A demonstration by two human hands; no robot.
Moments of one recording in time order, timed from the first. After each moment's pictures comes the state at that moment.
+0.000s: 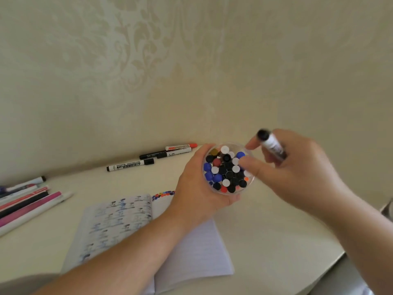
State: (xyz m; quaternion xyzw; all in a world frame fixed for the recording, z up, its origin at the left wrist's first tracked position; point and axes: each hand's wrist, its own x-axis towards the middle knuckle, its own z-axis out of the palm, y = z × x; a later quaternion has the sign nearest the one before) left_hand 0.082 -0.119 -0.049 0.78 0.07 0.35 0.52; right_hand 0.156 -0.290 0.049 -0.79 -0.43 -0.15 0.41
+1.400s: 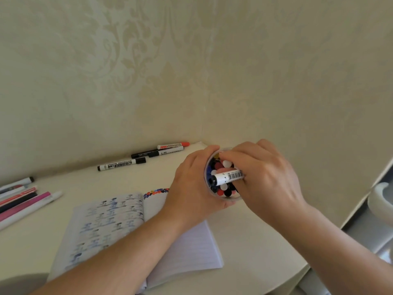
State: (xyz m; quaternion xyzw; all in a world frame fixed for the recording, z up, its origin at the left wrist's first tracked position) left_hand 0.087 -0.120 -0.057 0.85 0.02 0.40 0.34; right_hand 0.166 -0.275 0.002 -0.72 -0.52 -0.42 0.21
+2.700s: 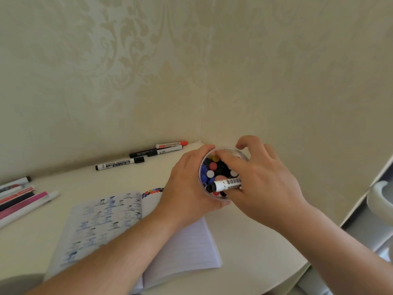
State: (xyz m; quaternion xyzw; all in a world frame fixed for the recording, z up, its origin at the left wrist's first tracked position) left_hand 0.080 -0.115 -0.053 0.86 0.04 0.37 0.35; right_hand 0.153 -0.281 0.007 -0.85 -0.44 -0.25 0.12
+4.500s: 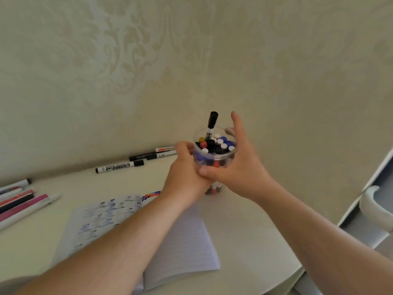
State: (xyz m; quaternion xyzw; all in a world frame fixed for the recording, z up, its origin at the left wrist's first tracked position) left_hand 0.100 -0.107 -0.026 0.82 0.18 0.29 0.46; right_hand 0.186 -0.239 0.009 -0.75 -0.42 -0.01 0.51
